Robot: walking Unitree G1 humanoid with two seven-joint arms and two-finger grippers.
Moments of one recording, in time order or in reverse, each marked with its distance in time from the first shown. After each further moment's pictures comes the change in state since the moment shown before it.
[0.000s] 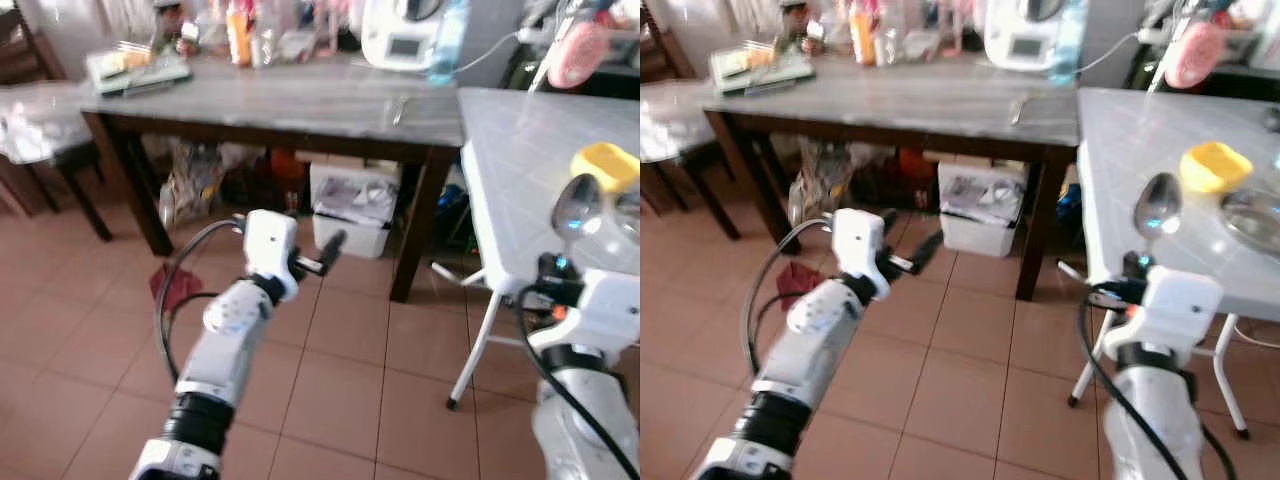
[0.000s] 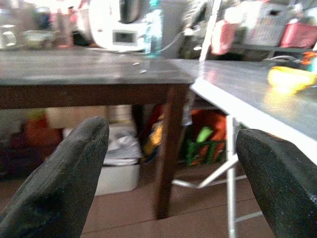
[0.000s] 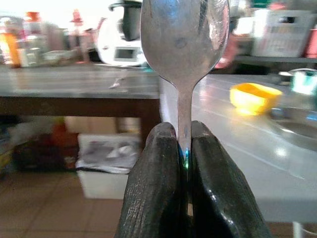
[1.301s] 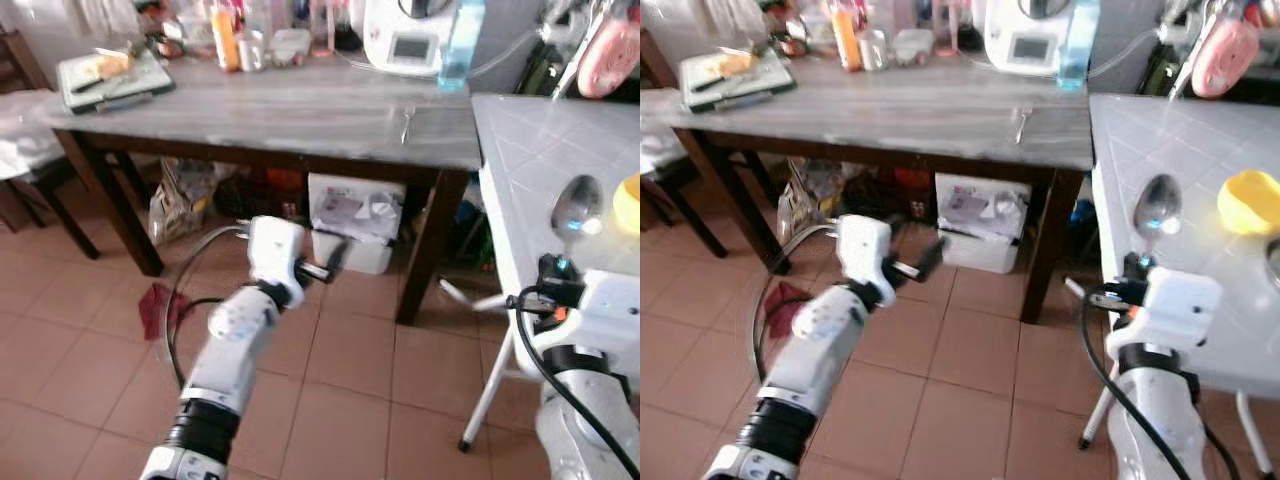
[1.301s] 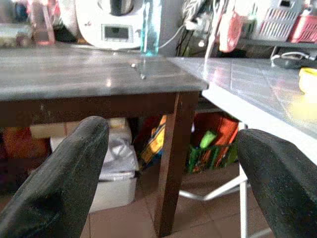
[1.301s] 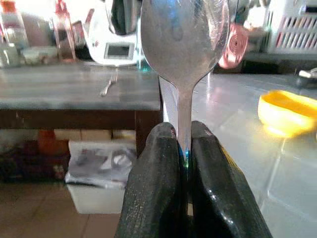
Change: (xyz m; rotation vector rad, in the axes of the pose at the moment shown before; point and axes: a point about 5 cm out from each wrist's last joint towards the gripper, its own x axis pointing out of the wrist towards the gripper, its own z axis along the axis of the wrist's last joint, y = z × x) left arm 0.002 -0.016 -0.005 -0.010 0.010 -0.044; right arm -0.001 -0.007 -0.002 -0.015 0.009 -0.020
